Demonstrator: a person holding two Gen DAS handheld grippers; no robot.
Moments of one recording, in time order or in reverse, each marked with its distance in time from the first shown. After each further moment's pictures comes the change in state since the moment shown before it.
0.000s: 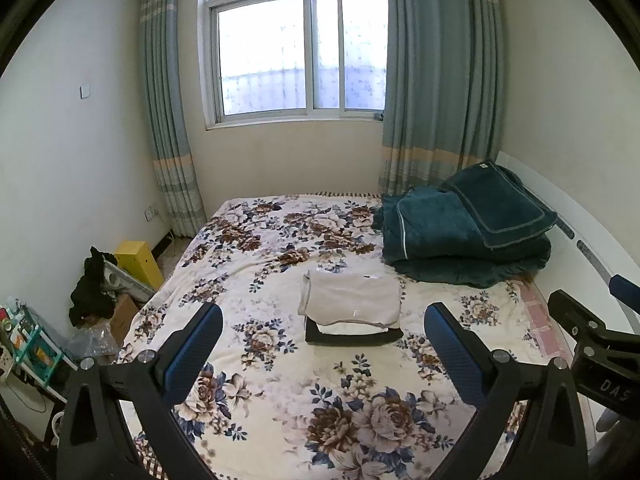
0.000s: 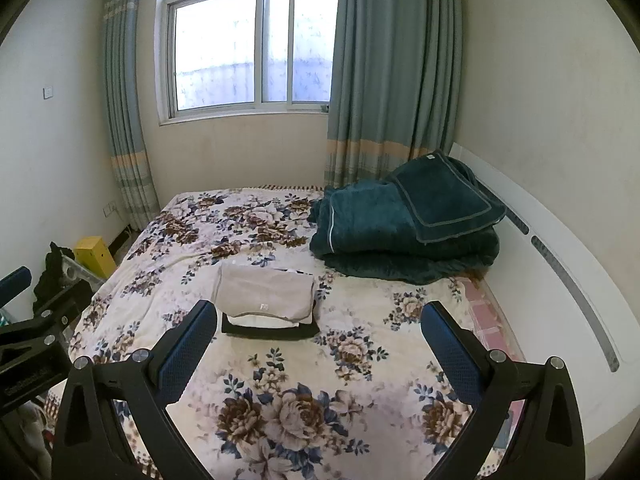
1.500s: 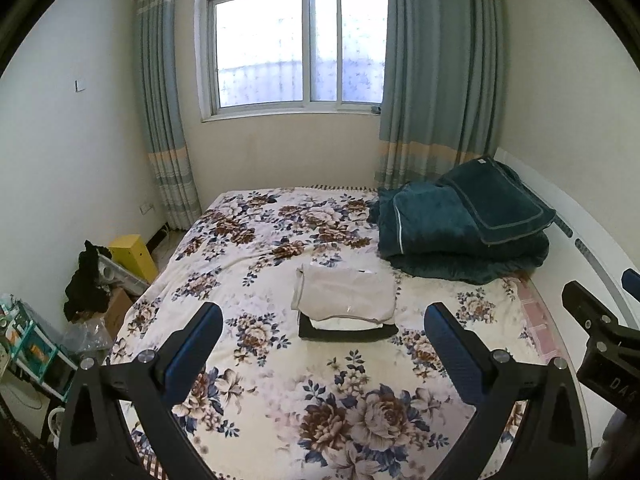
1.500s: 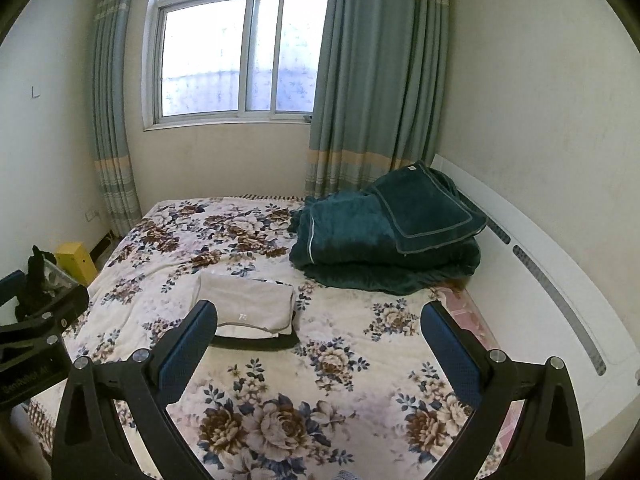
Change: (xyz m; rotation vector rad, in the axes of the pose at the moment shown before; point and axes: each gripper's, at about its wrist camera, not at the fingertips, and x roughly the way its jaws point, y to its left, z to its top) left arm 0.011 -0.005 -0.006 -0.011 0.021 -0.010; right arm -0.019 -0.002 0.002 0.006 -0.036 -0.084
